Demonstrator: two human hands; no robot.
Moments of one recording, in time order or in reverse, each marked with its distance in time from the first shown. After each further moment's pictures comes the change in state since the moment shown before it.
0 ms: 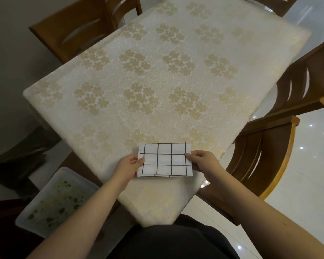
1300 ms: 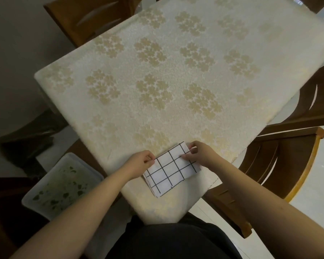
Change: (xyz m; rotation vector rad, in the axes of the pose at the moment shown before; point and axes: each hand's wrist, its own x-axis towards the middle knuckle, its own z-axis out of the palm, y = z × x) left_hand 0.018 0.002 -0.005 0.612 -0.132 0.094; right_hand 0.058 -0.016 0.018 -0.691 -0.166 -0.073
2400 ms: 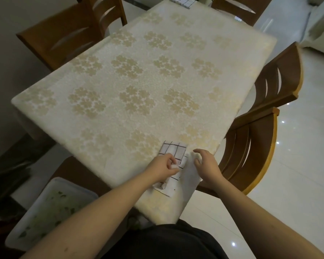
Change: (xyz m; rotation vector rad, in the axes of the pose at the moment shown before) left_hand -0.027 0.052 0.043 0.086 -0.126 0.313; right_hand -0.074 0.051 0.044 -0.202 0.552 -0.058
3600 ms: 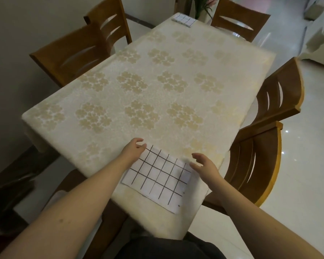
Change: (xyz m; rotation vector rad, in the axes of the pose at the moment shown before) left_hand 0.044 -0.035 -0.118 -0.234 0.294 -0.252; right_hand 0.021 -0.039 -0.014 0.452 -0.089 0.121
